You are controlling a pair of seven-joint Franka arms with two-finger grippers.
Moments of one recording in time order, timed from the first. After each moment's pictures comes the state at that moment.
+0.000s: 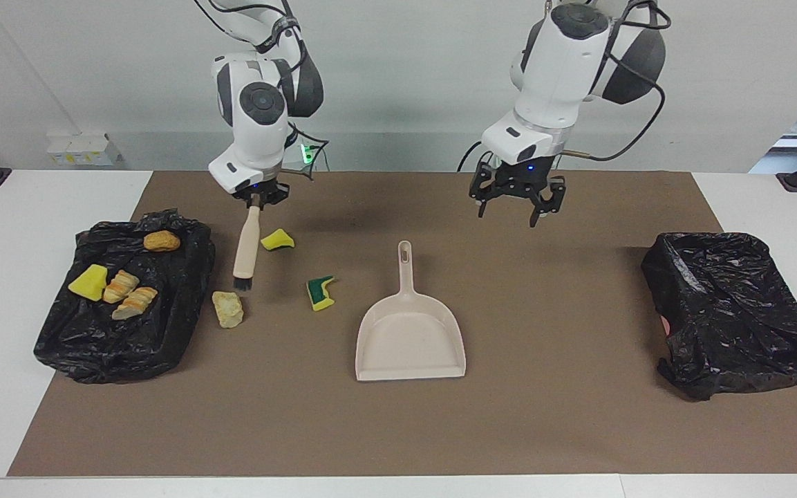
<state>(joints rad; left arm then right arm) -0.48 0.12 -0.03 -1.61 -0.02 1.86 -0.25 0.14 -0.14 0.04 -2.23 -0.32 1.85 0.27</state>
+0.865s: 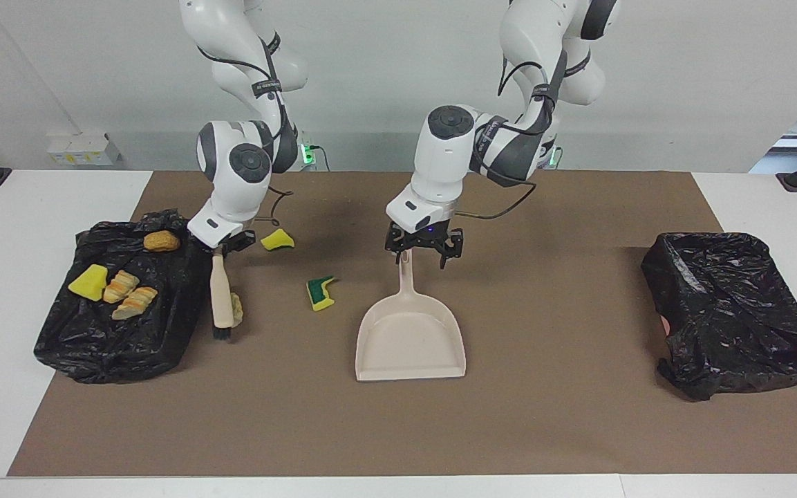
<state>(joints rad) -0.66 0.36 -0.03 -1.64 -0.02 2.15 -0.55 0.05 0.05 0.06 -2.23 -0.47 2.07 0.10</state>
